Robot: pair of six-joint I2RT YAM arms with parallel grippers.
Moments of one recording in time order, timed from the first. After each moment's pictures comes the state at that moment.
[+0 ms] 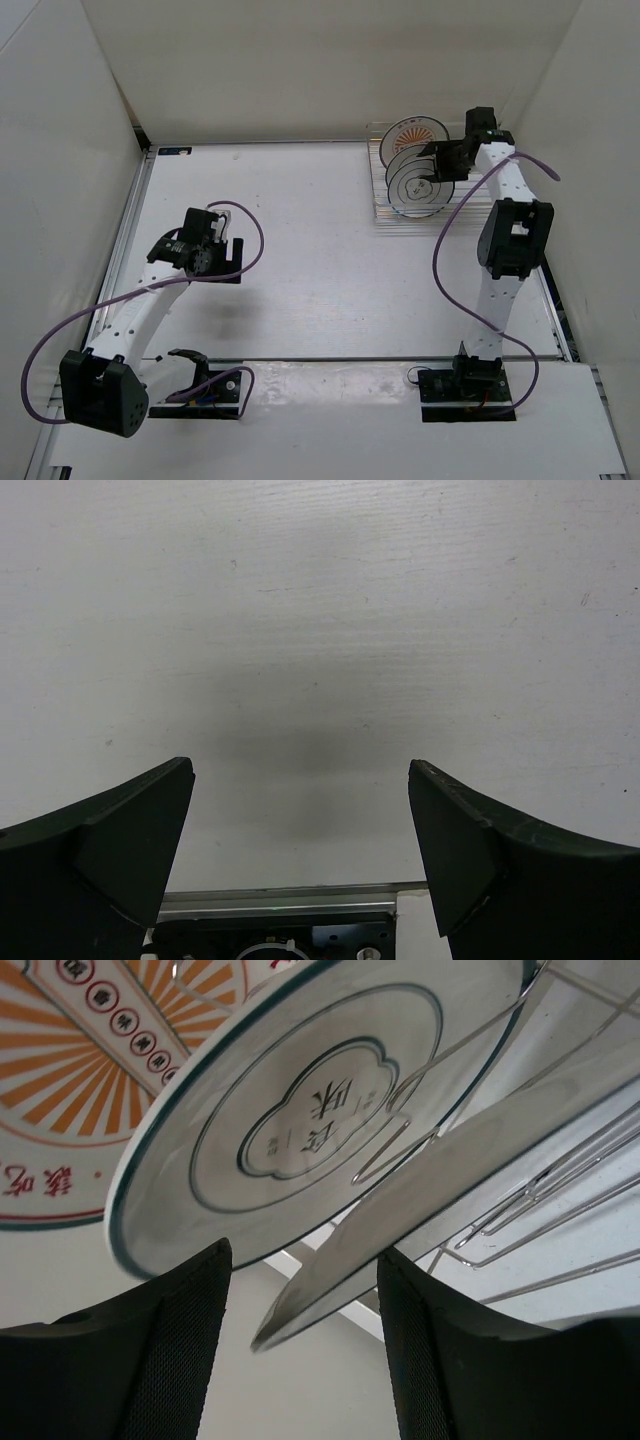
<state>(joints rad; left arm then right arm) -0.24 1.11 0.88 -0.84 -0.09 -0.13 -0.03 2.13 1.97 -0.85 -0.33 1.39</state>
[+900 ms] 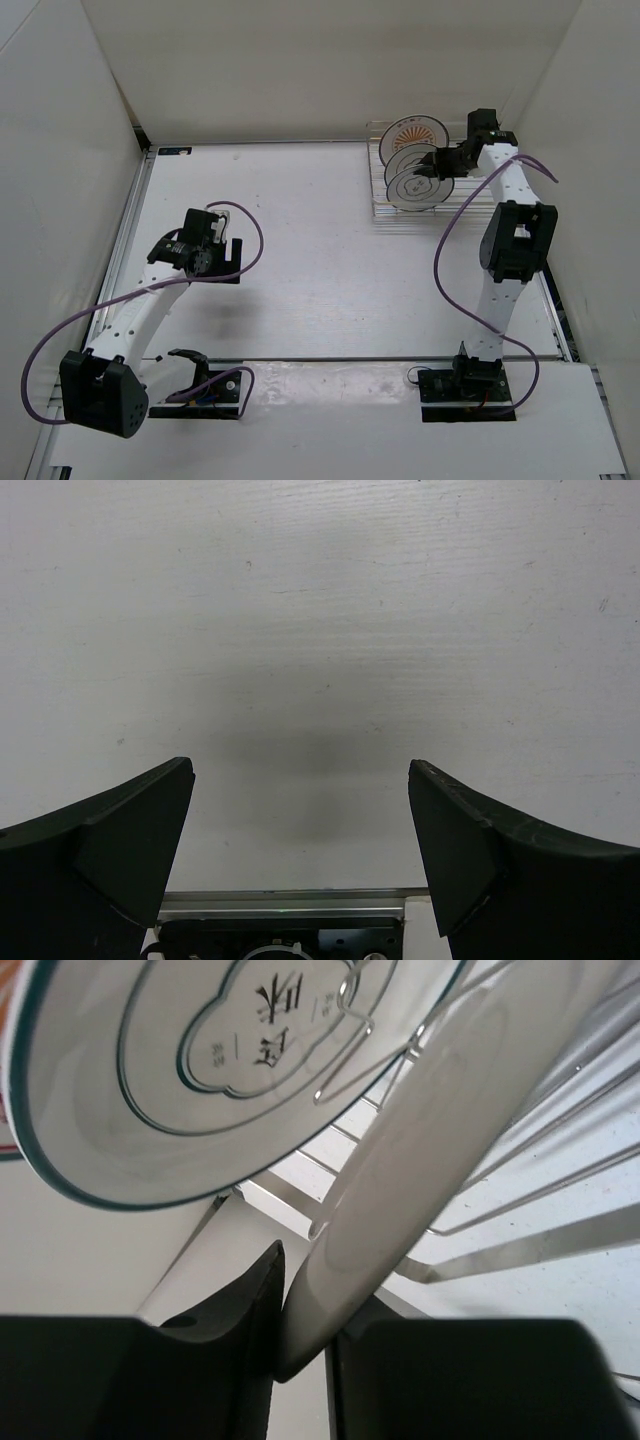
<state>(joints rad) -0.24 1.10 0.87 -0.83 -0.12 -0.12 -0.03 2.10 1.93 -0.89 -0.44 1.39</state>
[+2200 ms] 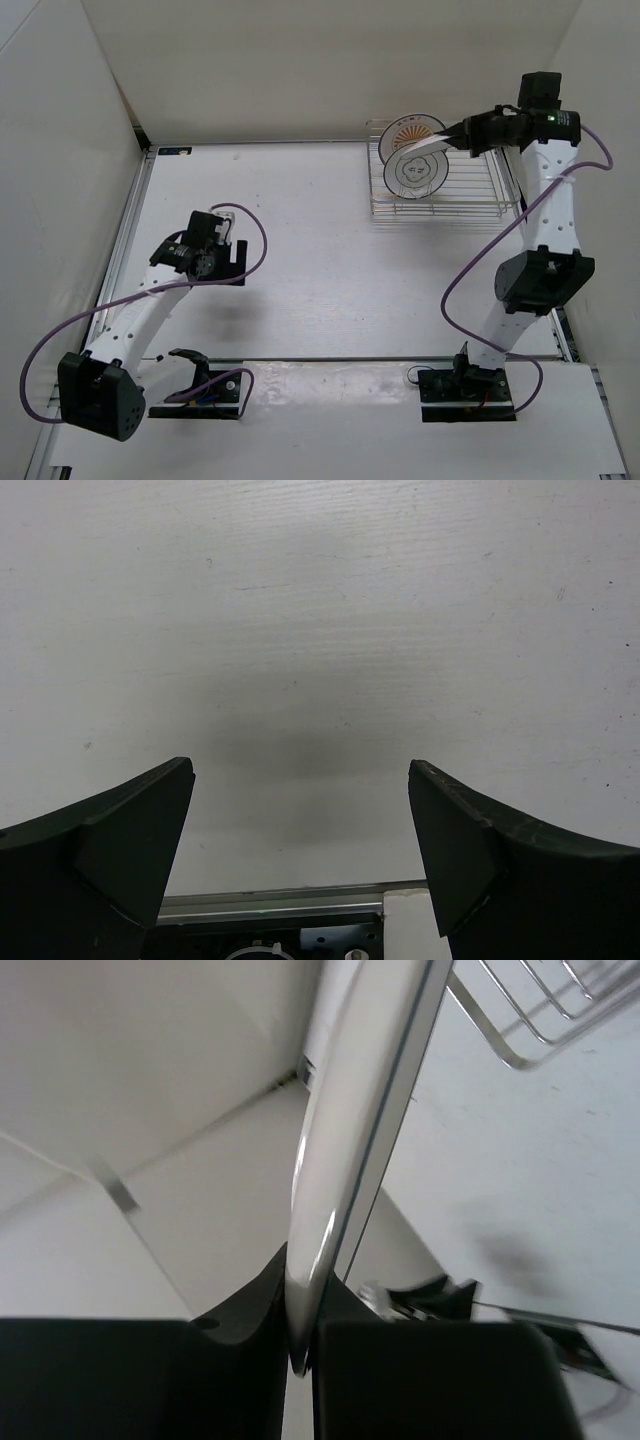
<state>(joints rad) -0.28 1.09 0.86 -0.83 -0.09 -0.16 -0.10 1.81 2.08 -1.05 -0.63 1.30</state>
